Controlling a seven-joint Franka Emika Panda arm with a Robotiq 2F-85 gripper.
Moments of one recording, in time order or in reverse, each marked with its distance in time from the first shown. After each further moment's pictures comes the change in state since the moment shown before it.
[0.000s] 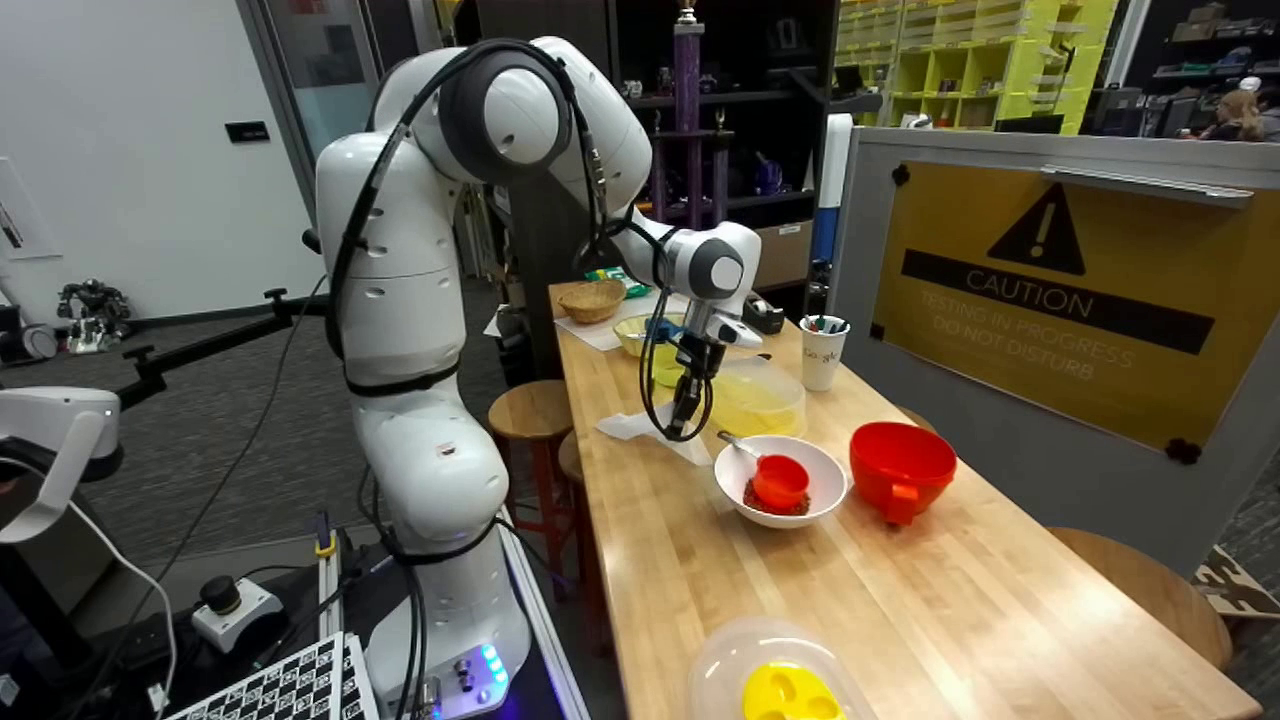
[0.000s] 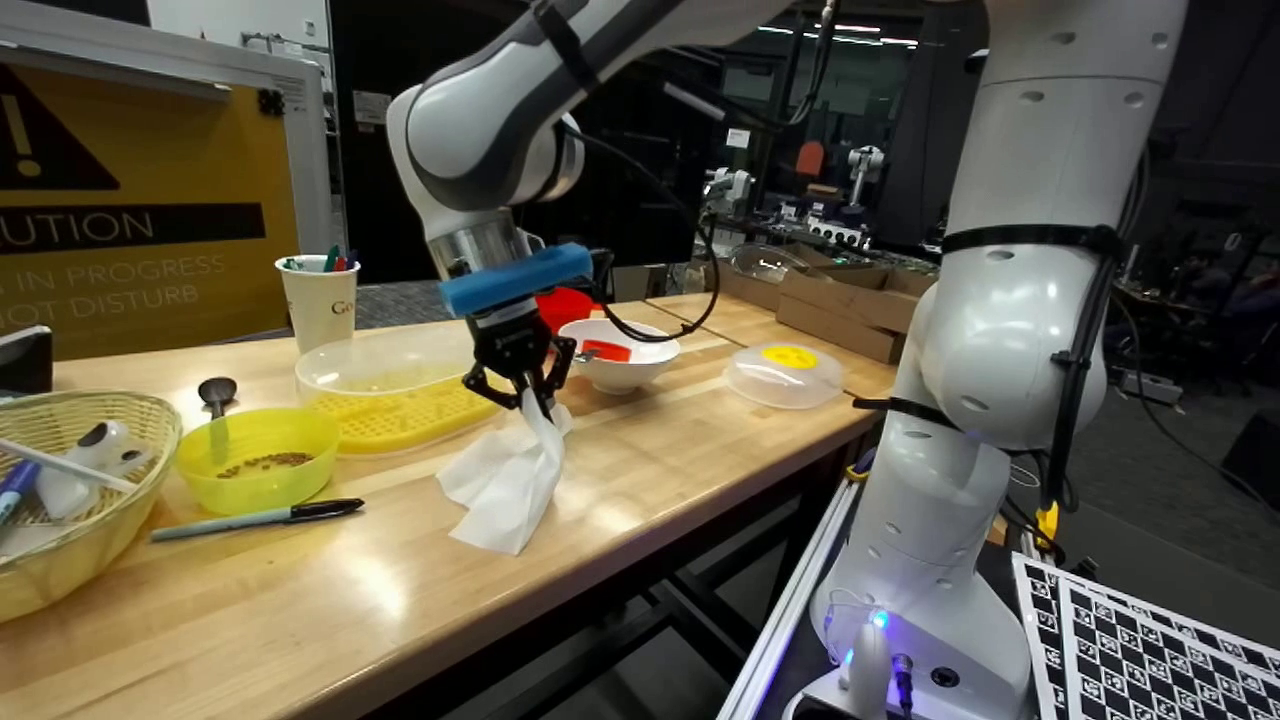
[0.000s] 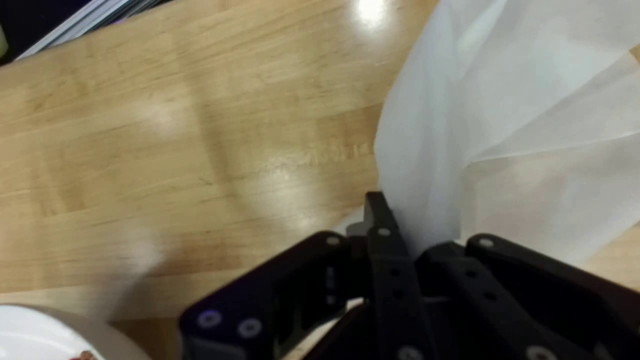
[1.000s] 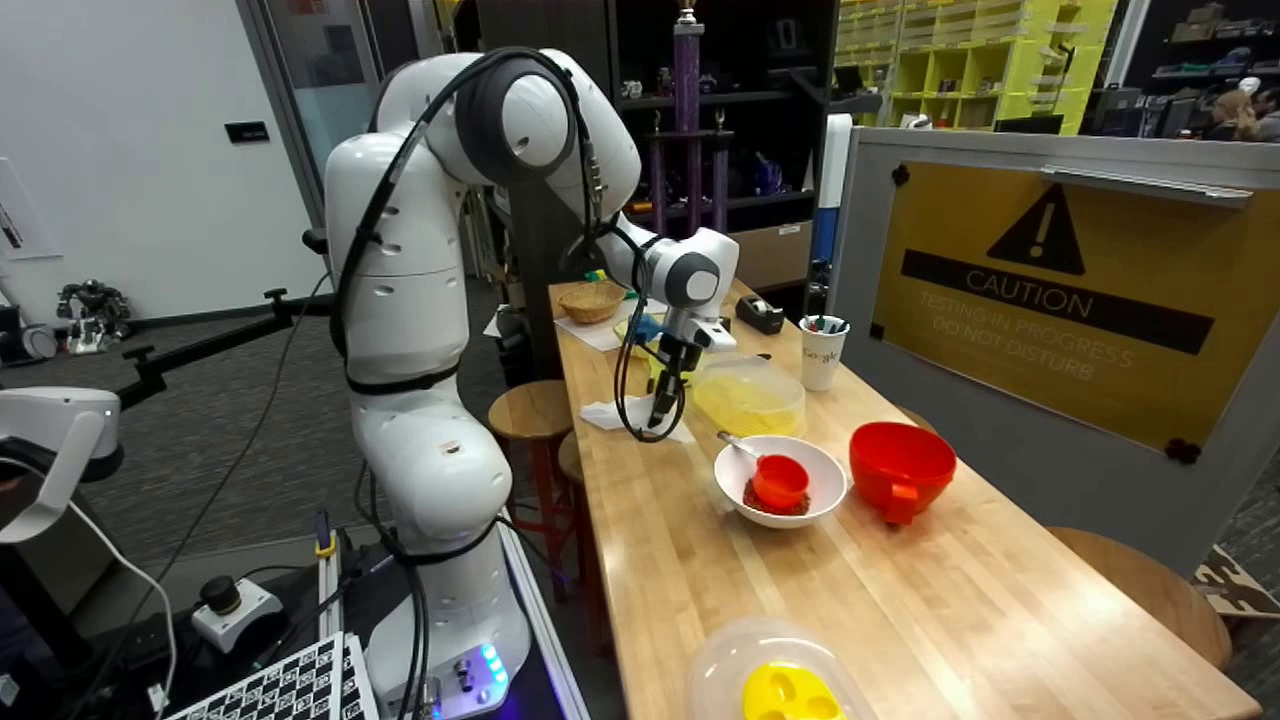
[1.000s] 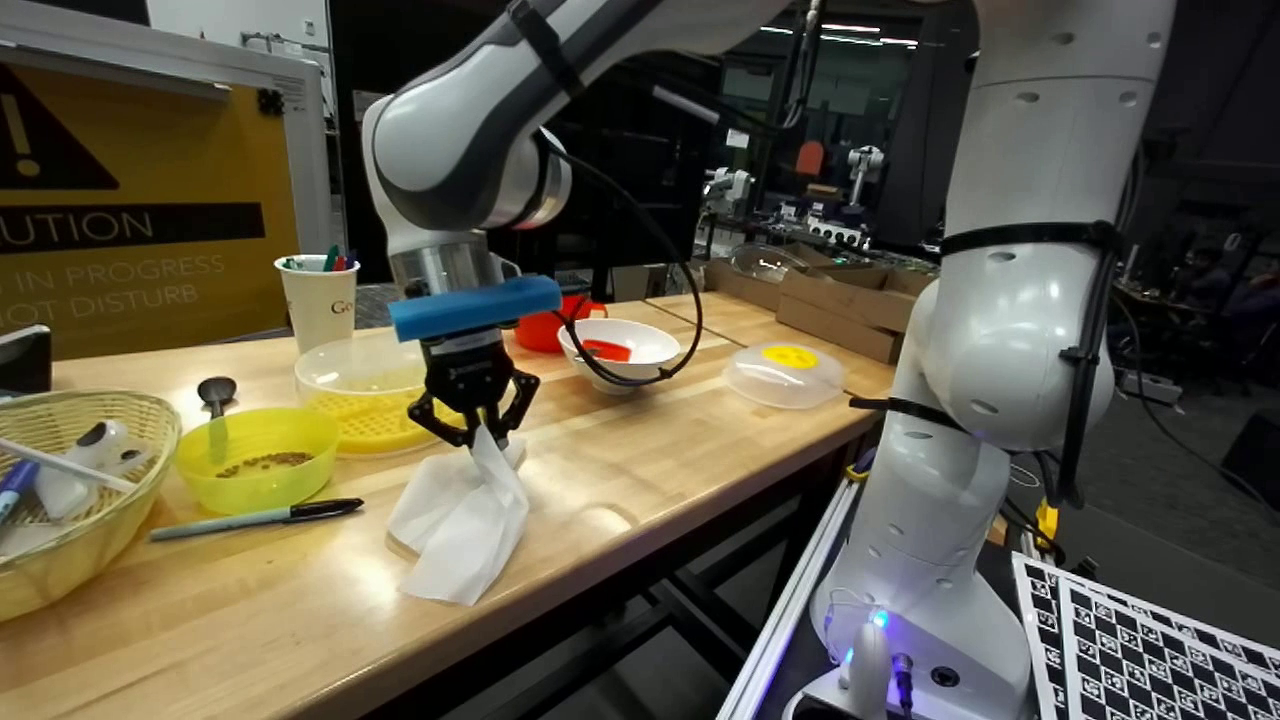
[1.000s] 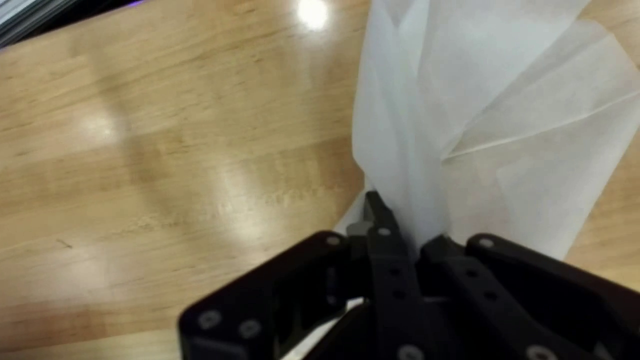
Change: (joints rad) arm 0.042 0.027 0.052 -0.023 0.133 0.151 0.026
